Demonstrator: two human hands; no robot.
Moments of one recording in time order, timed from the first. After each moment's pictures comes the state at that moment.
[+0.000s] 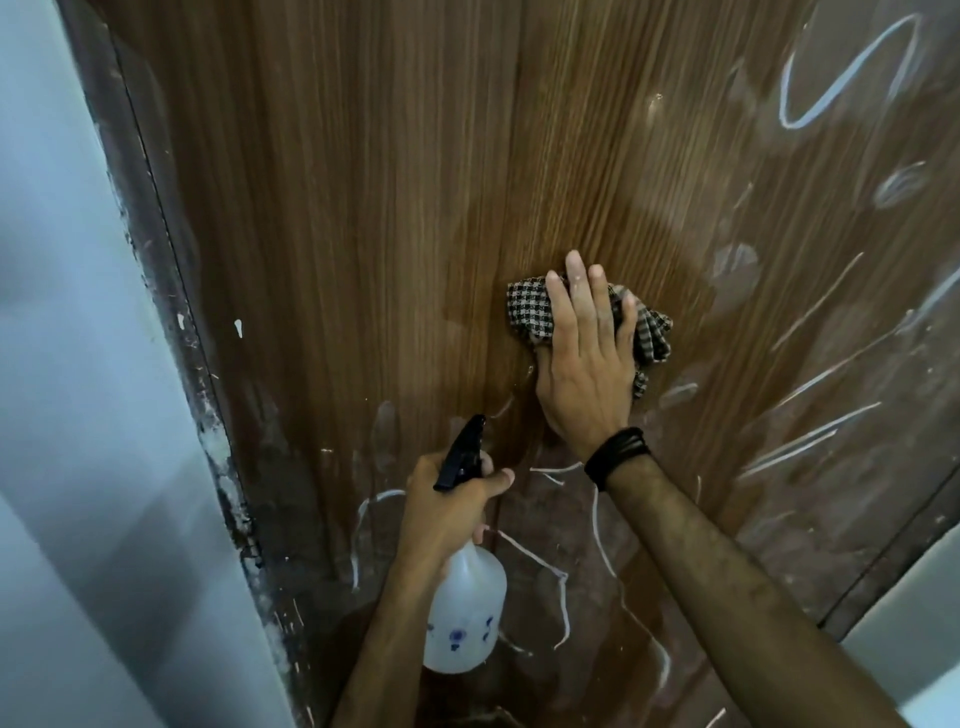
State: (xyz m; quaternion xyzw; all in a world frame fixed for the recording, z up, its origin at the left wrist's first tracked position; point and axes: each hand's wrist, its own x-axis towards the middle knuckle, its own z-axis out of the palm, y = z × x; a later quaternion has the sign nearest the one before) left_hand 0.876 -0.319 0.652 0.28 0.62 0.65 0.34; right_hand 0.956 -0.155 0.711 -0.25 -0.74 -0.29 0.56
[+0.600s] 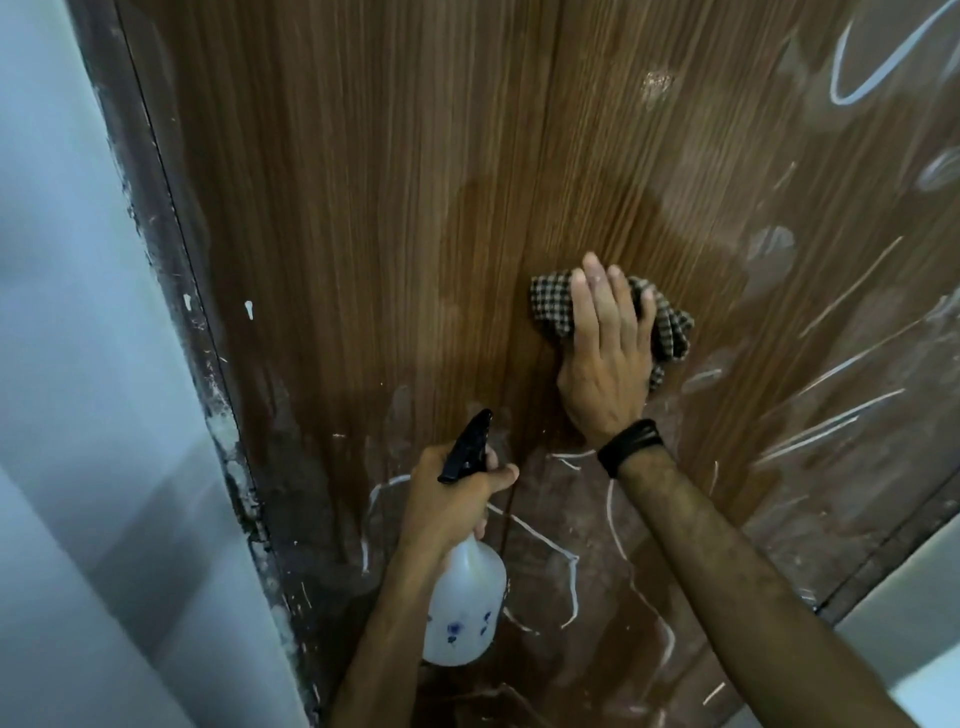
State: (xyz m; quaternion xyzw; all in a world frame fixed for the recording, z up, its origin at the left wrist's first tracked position) left_hand 0.855 -0.327 0.645 0.30 0.61 0.64 0.37; right_hand 0.949 -0.147 0.694 -0.20 -0.71 -0.33 0.59
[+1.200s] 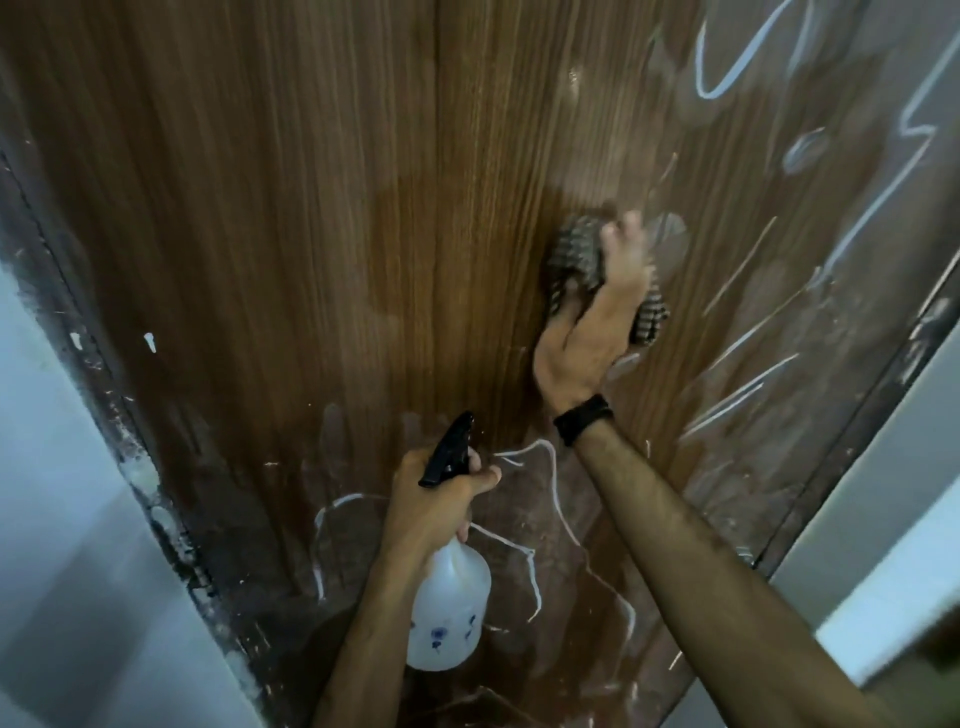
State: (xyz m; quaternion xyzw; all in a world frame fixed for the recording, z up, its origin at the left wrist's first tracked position) left_hand 0.877 -0.305 0.646 0.35 0.60 0.61 0.39; right_hand 0.970 -0.155 0.734 -0.24 -0.60 -0.08 0.76
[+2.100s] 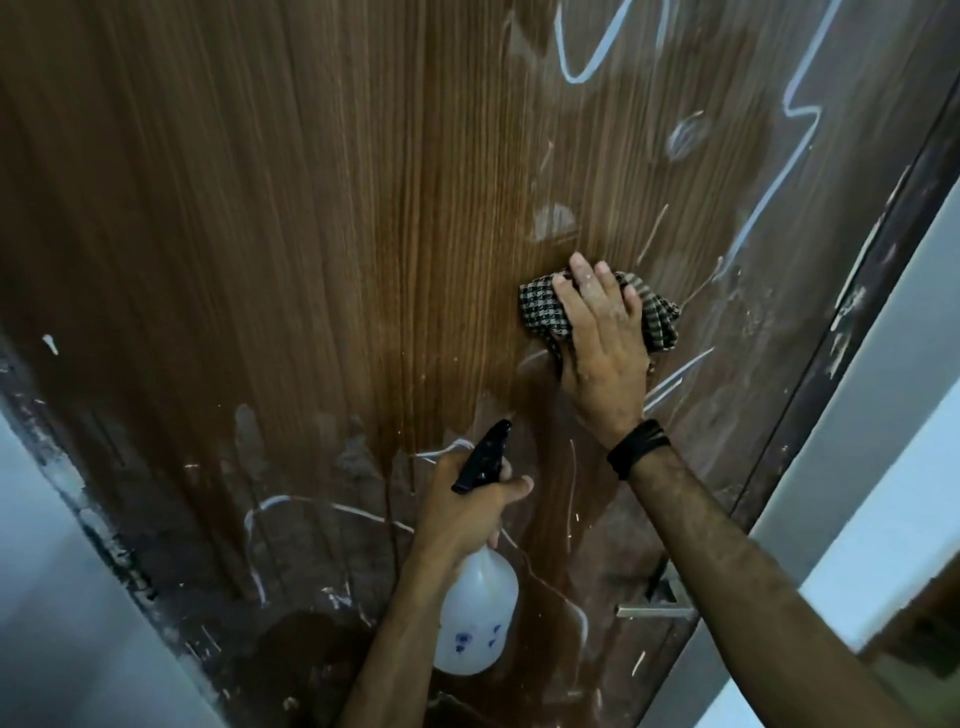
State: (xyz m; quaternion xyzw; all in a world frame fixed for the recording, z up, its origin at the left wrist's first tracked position) left_hand 0.992 -0.262 0.643 0.37 0.60 0.58 0.40; right_hand 1.105 -0.101 0.700 -0.23 -0.74 -0.26 0.58
